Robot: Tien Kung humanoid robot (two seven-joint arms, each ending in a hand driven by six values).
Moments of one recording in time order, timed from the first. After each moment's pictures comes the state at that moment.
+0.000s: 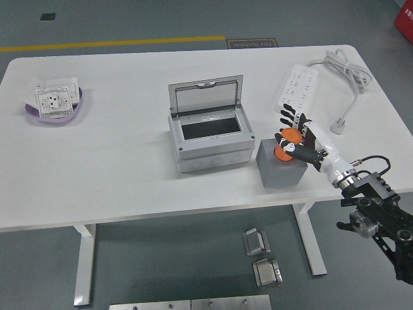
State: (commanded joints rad) left arm 0.02 0.14 -0.17 -0.22 0.27 0.10 0.06; right arm 0.35 -0.38 0.91 1.02 -0.97 0.00 0.45
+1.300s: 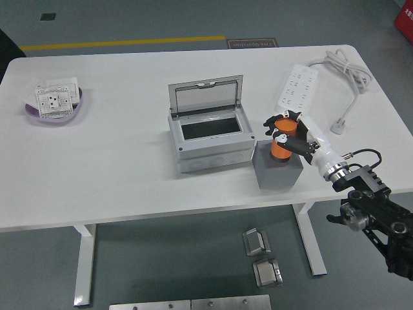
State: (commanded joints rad) left arm 0.01 0.15 -0.17 -0.22 0.27 0.10 0.05; right arm 0.42 -0.38 0.84 1.07 -0.92 -0.06 0.44
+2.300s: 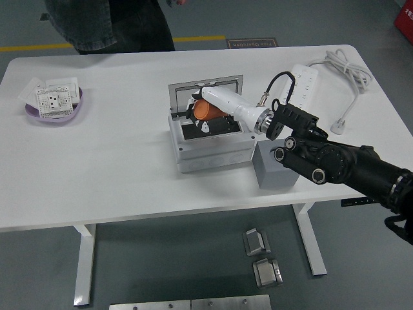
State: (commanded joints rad) left arm -0.02 0.18 -0.08 -0.22 0.19 0.11 0.05; right arm 1.03 -0.15 0.18 0.66 -1.26 -0.18 0.43
